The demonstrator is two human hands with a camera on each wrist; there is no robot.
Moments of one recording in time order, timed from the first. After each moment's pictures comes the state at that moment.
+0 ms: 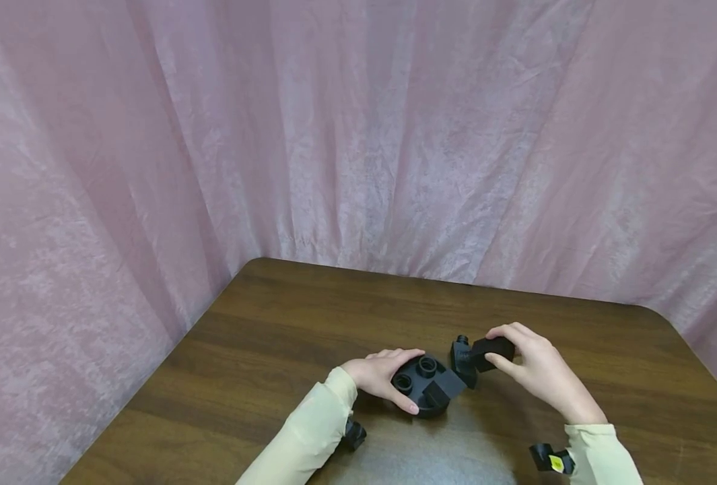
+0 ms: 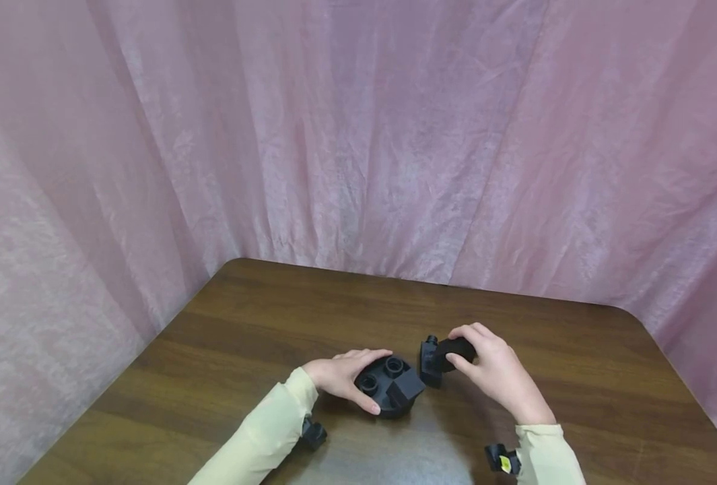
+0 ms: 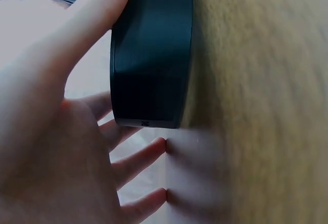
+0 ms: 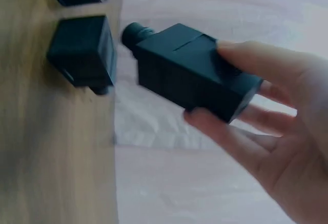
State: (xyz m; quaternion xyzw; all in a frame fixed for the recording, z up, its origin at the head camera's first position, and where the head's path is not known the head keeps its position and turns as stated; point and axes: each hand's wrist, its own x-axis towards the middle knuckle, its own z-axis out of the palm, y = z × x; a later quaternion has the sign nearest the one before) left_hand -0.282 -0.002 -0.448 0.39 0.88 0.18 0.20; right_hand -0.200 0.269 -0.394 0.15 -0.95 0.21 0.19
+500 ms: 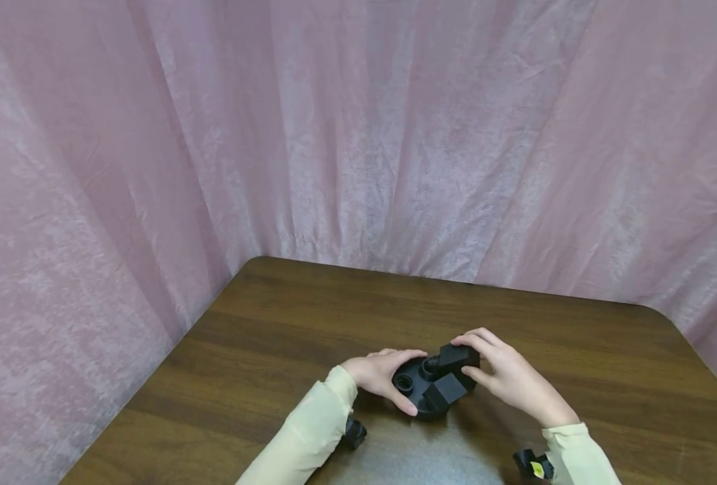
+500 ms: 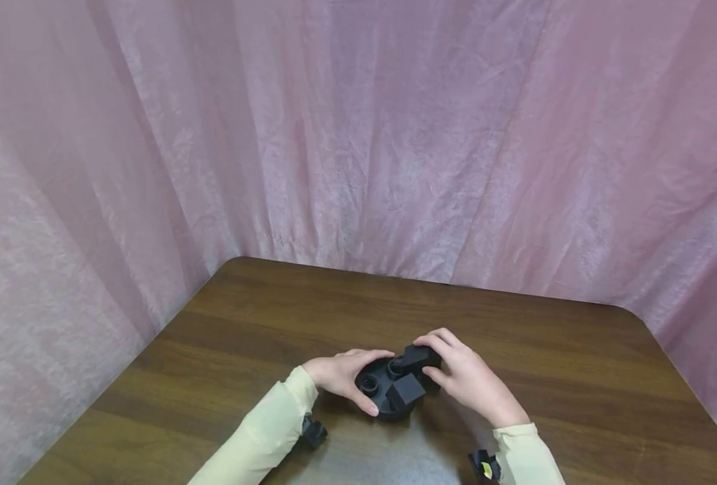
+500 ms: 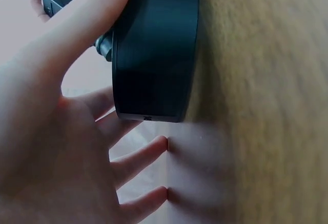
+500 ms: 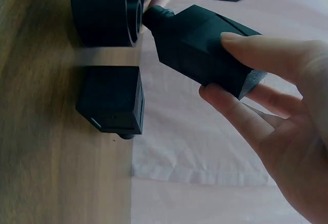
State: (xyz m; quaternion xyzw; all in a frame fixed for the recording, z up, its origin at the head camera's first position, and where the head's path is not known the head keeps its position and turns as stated) left_hand -0.281 -0.001 -0.447 0.37 0.89 0.19 0.21; right_hand -0.207 0.239 -0.411 0.28 -0.91 0.22 0.19
